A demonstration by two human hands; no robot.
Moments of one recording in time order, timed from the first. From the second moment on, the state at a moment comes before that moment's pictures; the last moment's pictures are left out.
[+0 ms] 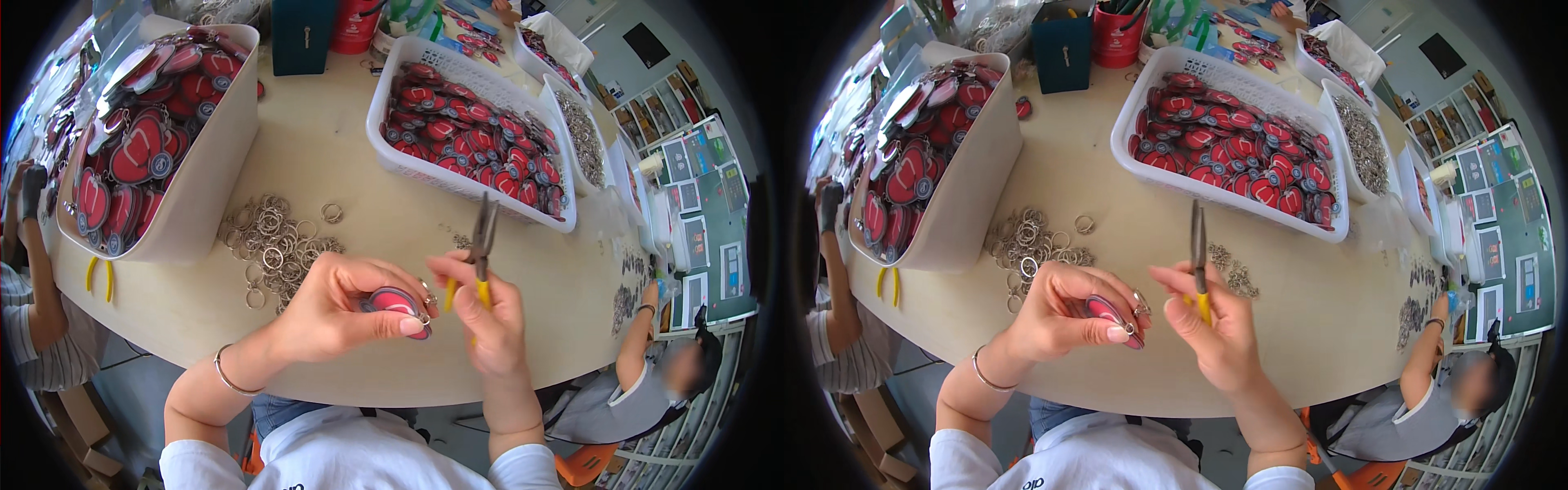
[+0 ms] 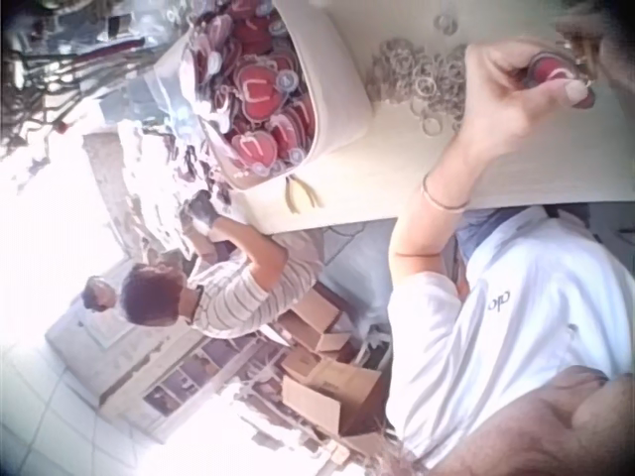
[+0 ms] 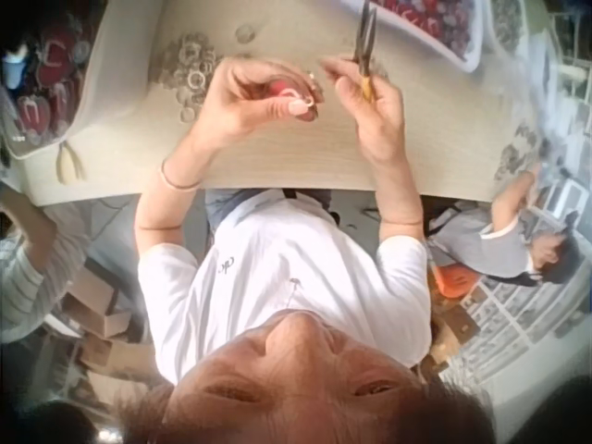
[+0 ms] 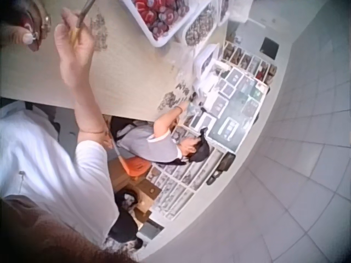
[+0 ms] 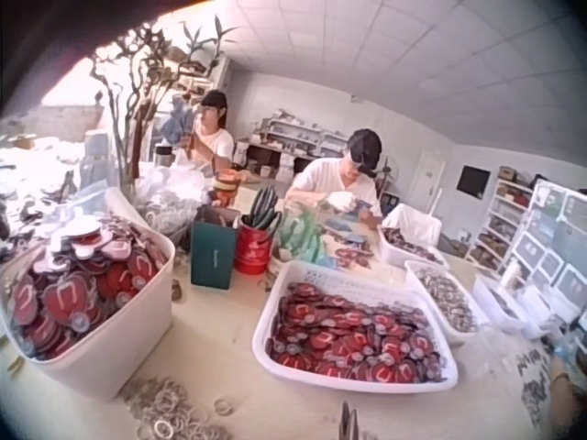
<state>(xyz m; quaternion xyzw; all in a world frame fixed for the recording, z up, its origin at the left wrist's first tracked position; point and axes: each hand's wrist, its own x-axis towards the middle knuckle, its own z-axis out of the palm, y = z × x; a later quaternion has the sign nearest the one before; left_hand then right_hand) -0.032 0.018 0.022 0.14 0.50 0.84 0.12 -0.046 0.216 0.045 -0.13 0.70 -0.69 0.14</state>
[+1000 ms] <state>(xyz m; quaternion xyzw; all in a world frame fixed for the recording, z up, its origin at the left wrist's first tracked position) -0.022 0.026 0.021 0.13 0.68 0.72 -0.03 -0.043 0.201 0.044 -0.23 0.79 -0.56 -0.11</state>
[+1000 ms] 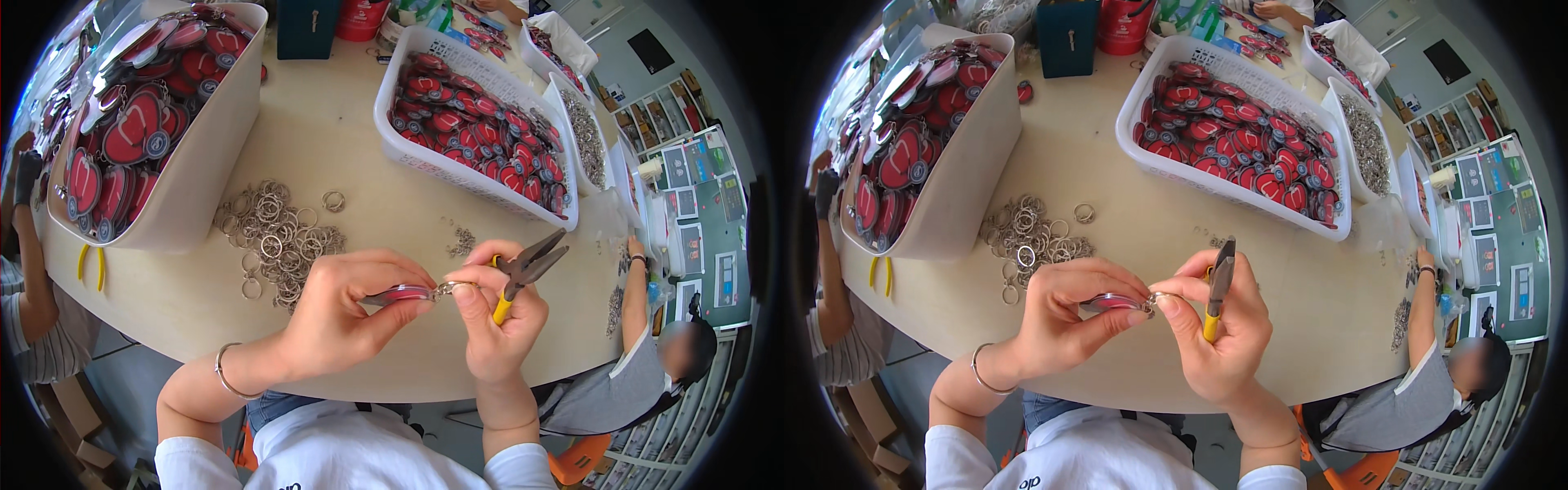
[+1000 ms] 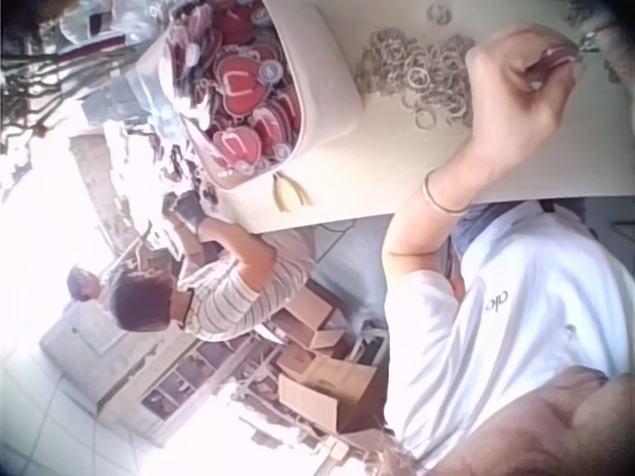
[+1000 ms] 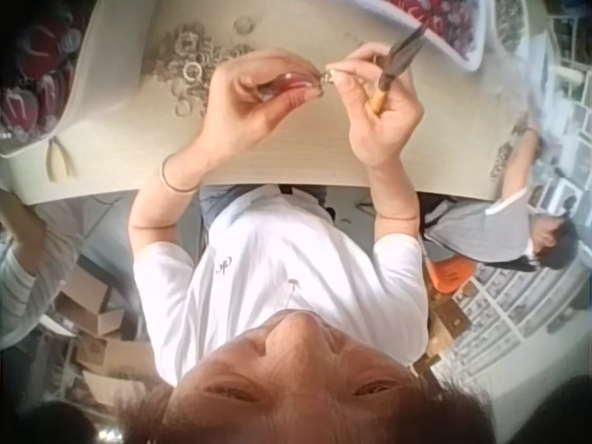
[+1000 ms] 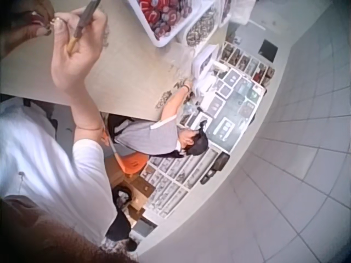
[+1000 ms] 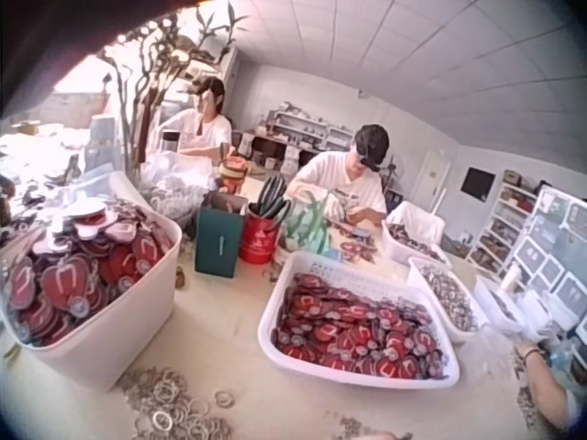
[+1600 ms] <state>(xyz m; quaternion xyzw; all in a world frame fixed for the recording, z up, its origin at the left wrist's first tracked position) -0.028 0.022 0.019 0.11 0.57 0.81 0.08 -0.043 0.212 0.051 -0.30 0.80 -0.51 -0.12</state>
